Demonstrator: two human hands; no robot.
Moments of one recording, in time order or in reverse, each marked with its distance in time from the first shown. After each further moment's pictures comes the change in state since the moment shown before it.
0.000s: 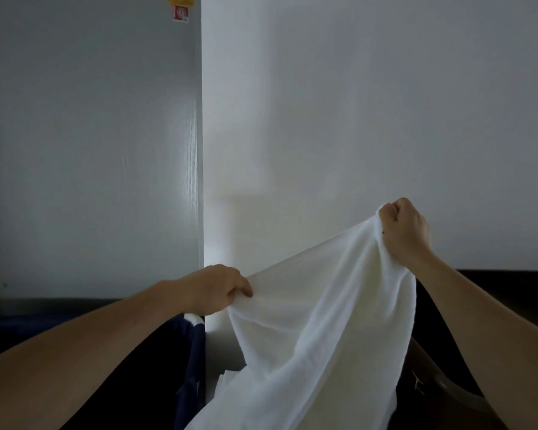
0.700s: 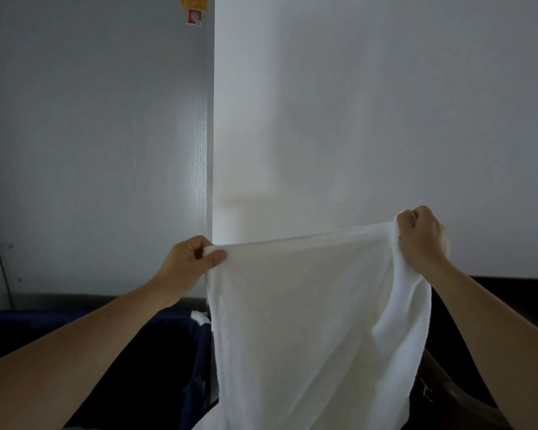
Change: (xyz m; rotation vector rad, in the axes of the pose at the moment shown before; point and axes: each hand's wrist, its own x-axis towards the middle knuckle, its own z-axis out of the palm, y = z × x) left_hand -0.017 -0.042 0.001 -0.905 0.707 -0.298; right_hand -0.001 0.005 -0.005 -0.026 0.020 0.076
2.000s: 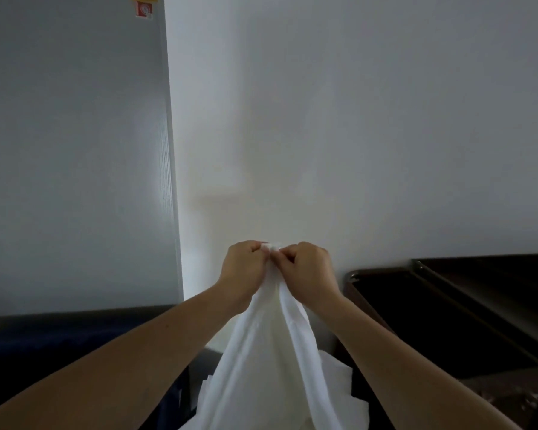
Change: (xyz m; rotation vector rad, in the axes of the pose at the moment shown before) left_hand -0.024 0.078 0.133 -0.301 -0.128 -0.131; right_hand -0.121 -0.078 0.032 0.100 -0.353 -0.272
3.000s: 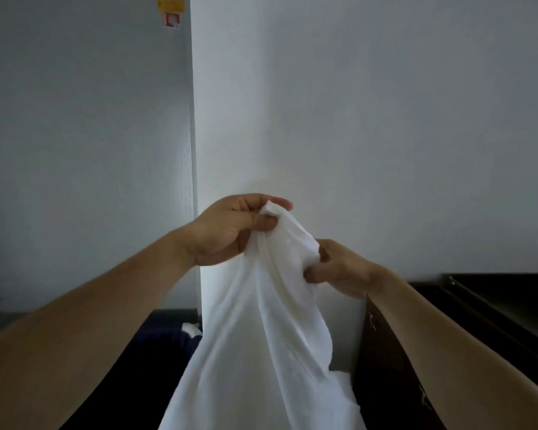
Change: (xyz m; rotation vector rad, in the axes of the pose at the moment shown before) left_hand 0.025 0.080 -0.071 -0.206 -0.566 0.116; right_hand 0.044 0.014 -0.036 0.757 -0.739 -0.049
